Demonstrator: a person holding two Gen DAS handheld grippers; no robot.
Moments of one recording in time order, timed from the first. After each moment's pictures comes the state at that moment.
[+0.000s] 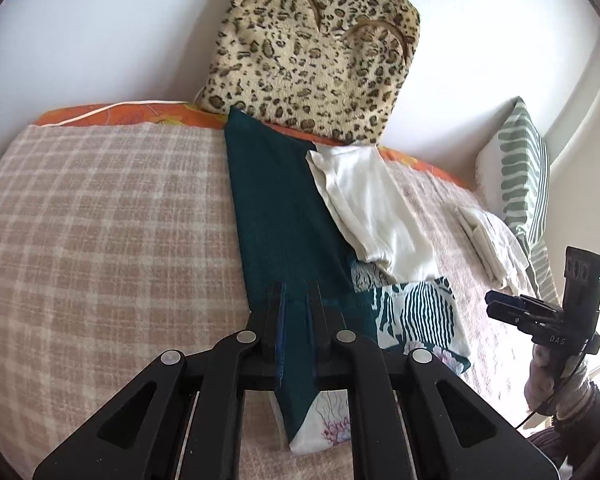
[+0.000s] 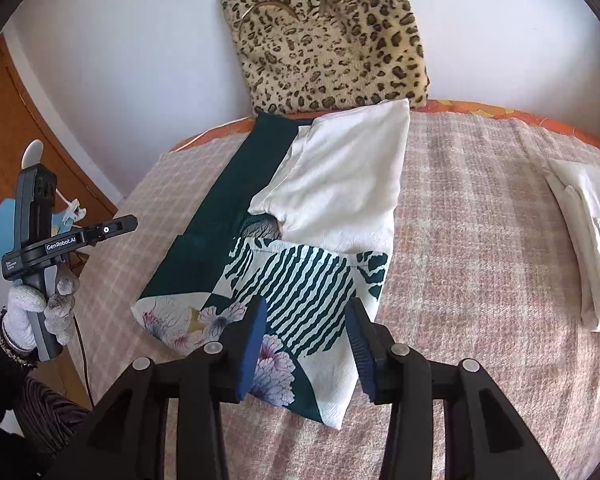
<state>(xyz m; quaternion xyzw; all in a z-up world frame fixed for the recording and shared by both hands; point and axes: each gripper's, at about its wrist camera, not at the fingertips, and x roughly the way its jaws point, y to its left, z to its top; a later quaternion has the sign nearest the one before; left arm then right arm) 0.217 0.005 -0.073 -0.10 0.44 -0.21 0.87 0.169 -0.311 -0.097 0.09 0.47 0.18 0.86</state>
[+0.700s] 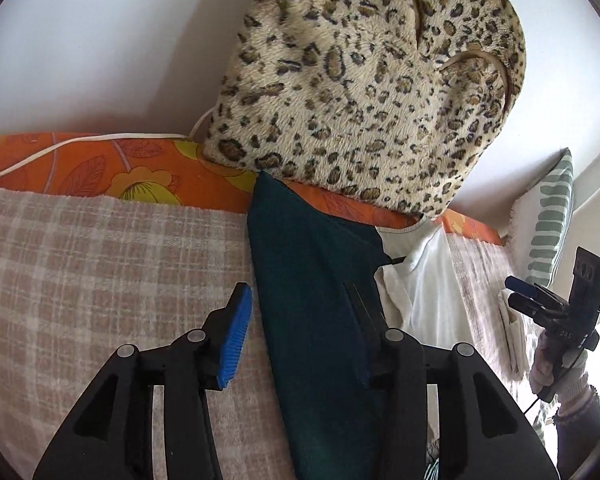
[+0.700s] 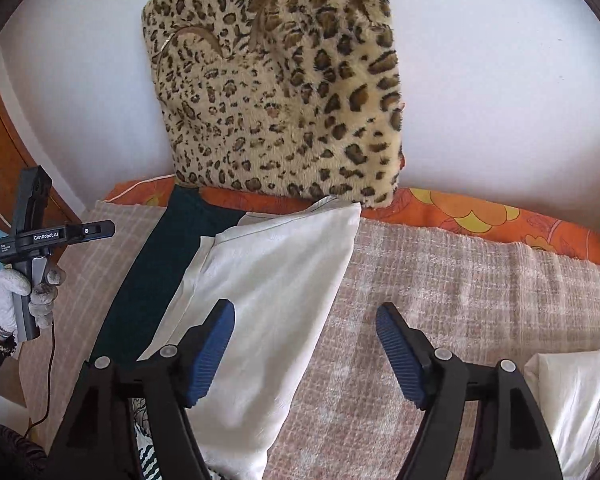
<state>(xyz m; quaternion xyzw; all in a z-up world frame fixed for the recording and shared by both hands) 0.434 0.006 -0.114 -0.14 0.49 -0.20 0.84 0.396 -0.348 -0.104 0.04 0.48 0.17 0.86</state>
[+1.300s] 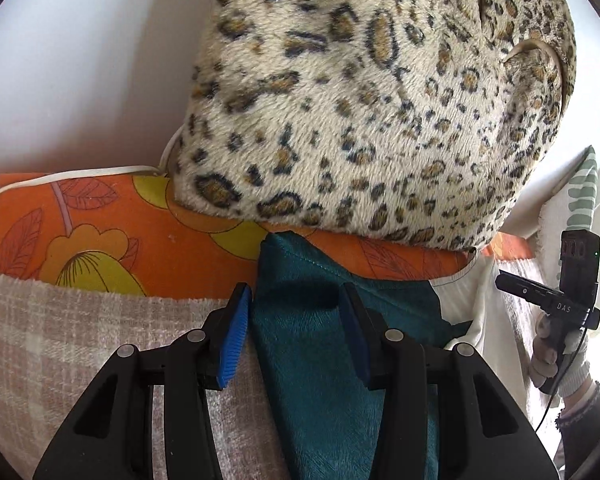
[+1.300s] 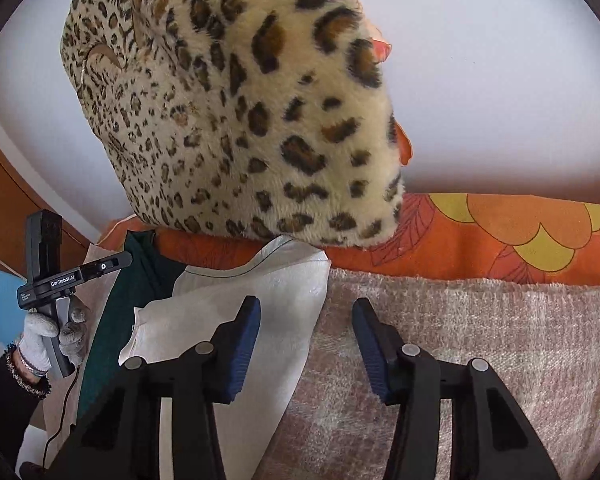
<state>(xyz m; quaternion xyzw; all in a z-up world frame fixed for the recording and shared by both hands) 0.508 -0.018 -0.159 -0.12 0.47 -0.20 0.85 0.498 -0.370 -0.178 0.13 0.48 0.21 0.84</state>
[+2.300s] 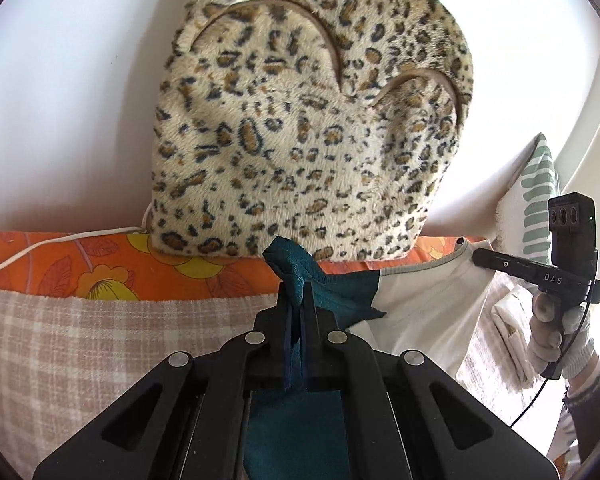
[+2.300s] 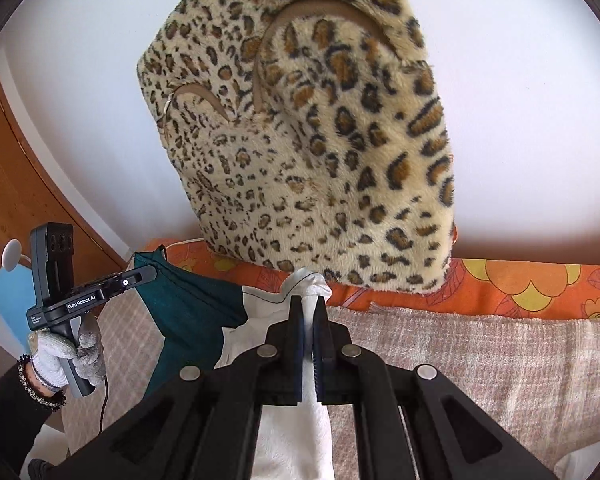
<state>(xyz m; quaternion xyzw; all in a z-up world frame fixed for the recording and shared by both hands) 0.429 -0.039 -0.061 -0.08 0.40 -0.24 0.88 0.444 -0.325 -0.069 0.11 0.42 0.23 0.87</state>
